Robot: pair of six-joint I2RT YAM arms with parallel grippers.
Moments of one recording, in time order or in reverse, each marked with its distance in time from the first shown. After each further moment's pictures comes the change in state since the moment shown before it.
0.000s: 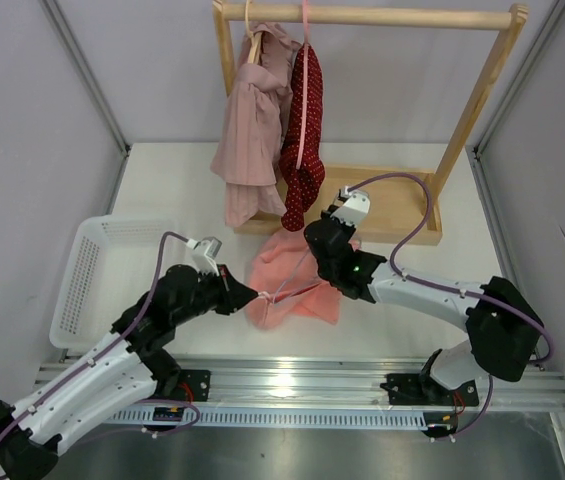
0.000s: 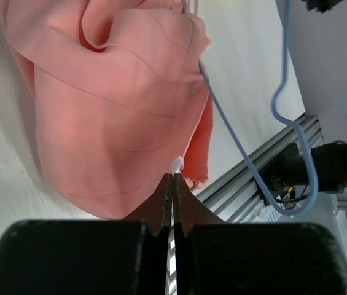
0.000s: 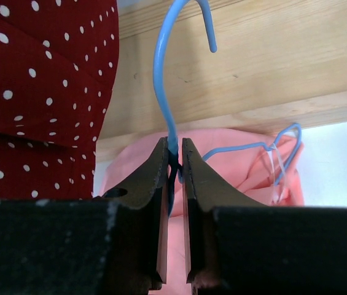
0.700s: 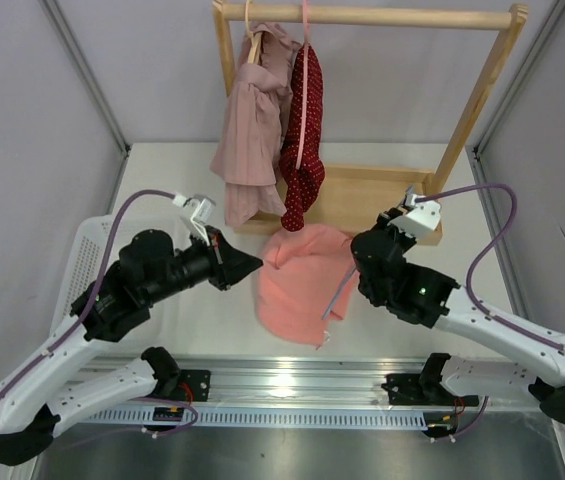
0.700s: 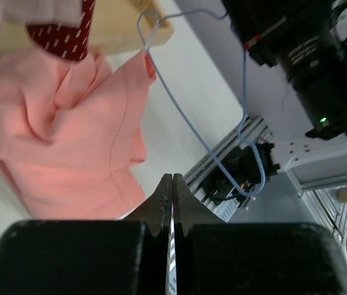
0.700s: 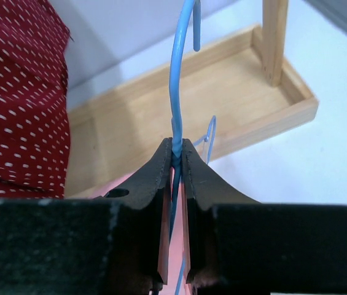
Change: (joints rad) left arm -0.108 0.116 0.520 -0.246 -0.004 0.117; right arm 0.098 -0.392 0.026 -0.351 0.388 -0.013
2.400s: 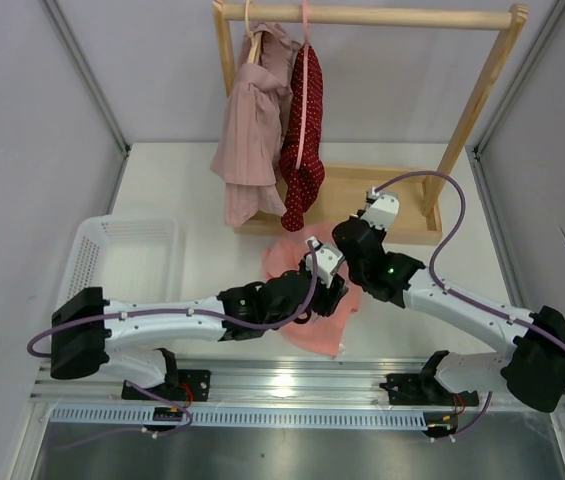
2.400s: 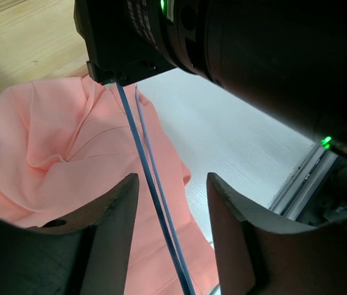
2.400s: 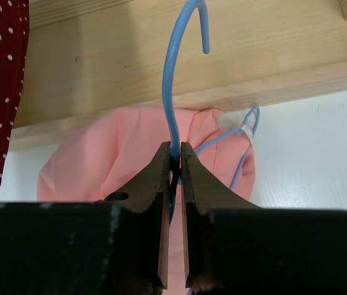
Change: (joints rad) left arm -0.462 0.625 -0.095 0.655 -0.517 0.348; right arm -0.155 0.180 -0.074 0.045 -0.451 0.014
